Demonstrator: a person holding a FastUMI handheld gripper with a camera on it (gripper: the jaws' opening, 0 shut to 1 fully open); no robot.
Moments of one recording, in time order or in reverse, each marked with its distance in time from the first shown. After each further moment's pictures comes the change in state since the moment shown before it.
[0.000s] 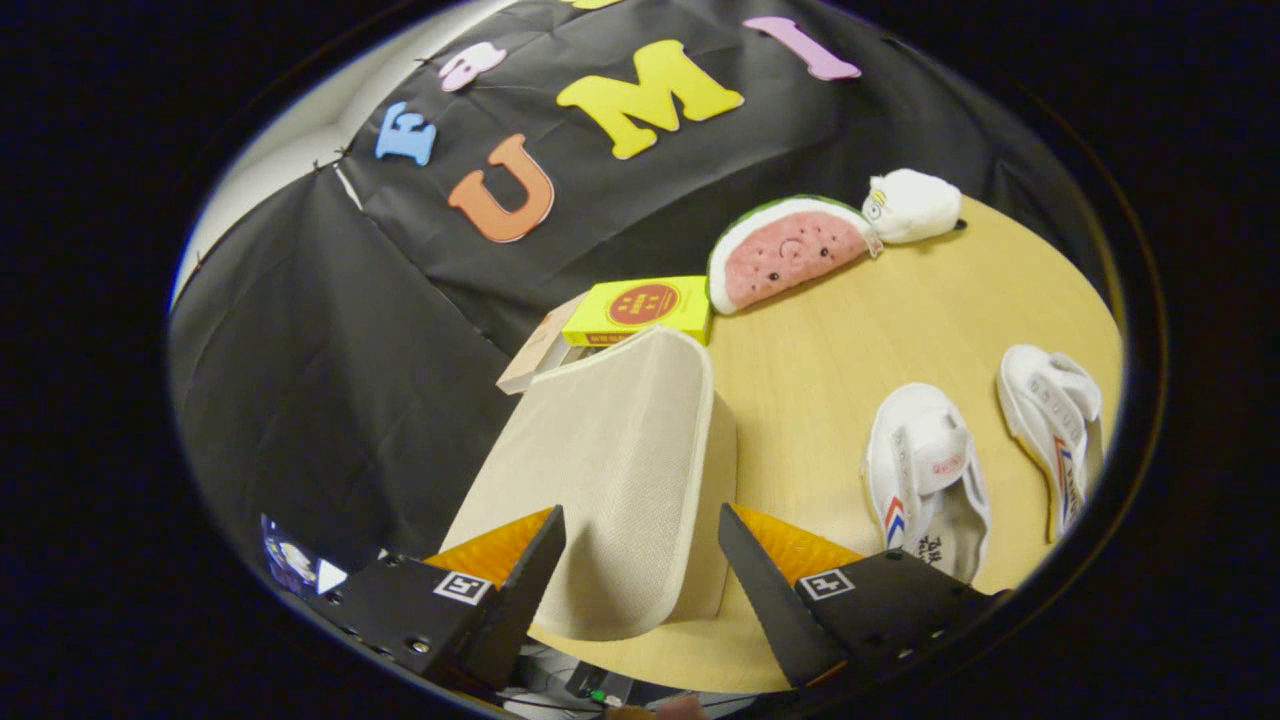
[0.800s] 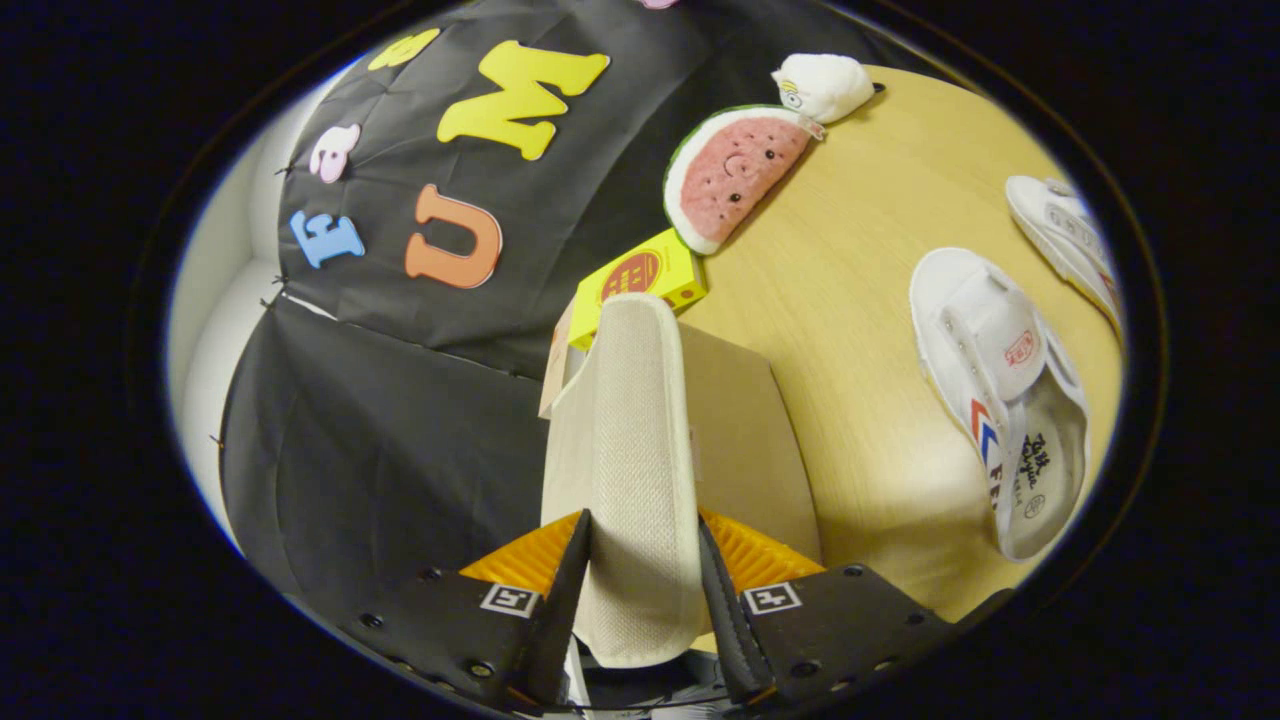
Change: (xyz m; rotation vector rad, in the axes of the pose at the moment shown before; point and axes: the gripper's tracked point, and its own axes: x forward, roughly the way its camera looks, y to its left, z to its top) arm 0.000 0.030 0.009 0.372 0.089 0.170
